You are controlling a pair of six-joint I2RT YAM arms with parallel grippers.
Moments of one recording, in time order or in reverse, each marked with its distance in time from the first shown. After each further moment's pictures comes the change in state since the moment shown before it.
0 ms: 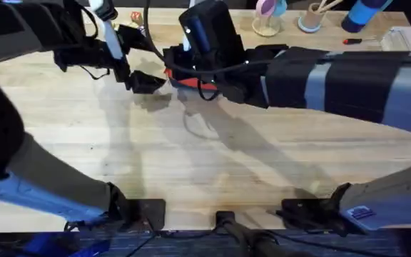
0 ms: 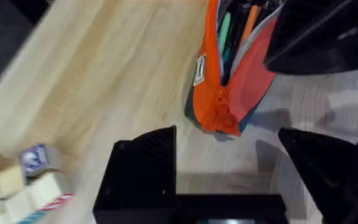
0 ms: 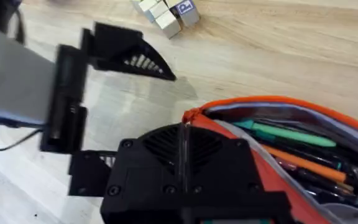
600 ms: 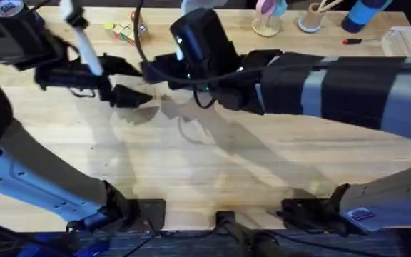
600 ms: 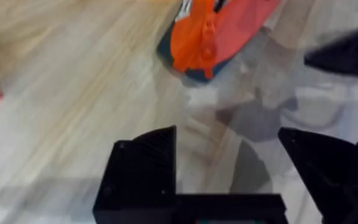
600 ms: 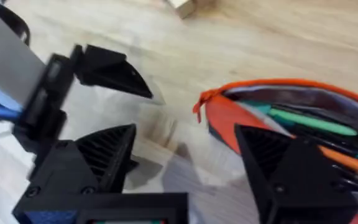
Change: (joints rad) left arm 0.182 0.096 -0.001 -0.309 0.053 0.078; right arm 0.046 0.000 0.000 -0.039 0.000 -0.001
